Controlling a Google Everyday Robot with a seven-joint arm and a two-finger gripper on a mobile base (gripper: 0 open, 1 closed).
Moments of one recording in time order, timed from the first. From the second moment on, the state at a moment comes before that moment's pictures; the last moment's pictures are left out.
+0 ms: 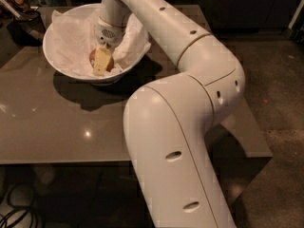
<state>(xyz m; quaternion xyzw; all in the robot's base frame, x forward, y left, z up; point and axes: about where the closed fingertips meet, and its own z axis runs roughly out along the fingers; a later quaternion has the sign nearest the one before) 0.693 0.148 0.842 -0.66 0.72 0.16 0.10</state>
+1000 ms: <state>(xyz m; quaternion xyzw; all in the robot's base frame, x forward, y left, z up) 0.688 0.136 0.870 -0.66 0.72 0.15 0.15</state>
